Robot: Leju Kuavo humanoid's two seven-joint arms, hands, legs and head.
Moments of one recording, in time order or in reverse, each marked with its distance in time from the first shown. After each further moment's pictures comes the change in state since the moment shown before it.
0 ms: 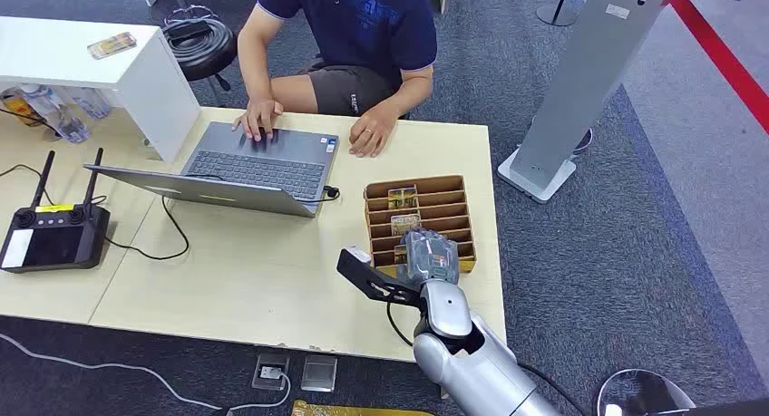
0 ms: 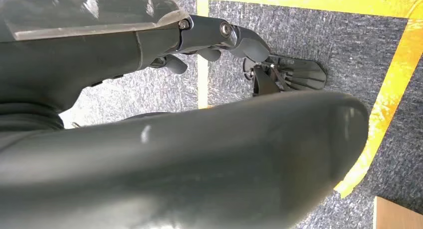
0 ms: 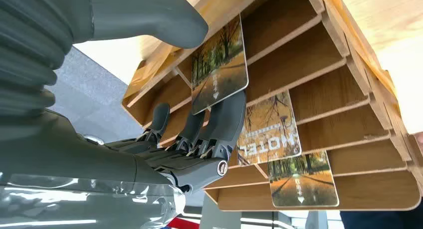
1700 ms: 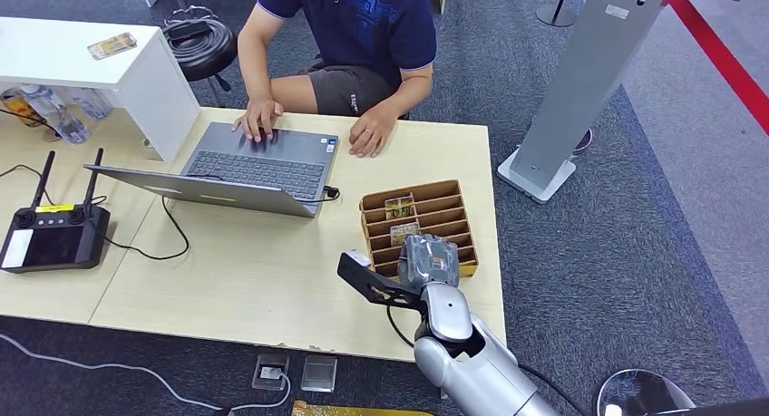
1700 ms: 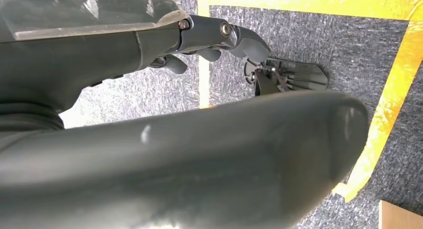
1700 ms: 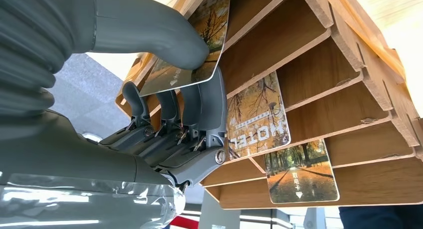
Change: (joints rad) left arm 0.000 -0.001 0.000 0.000 -0.022 0.009 0.002; right arm 0.005 -0.011 0.014 -0.006 0.002 -0.009 0.005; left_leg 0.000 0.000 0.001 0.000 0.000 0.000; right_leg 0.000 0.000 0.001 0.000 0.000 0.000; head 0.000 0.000
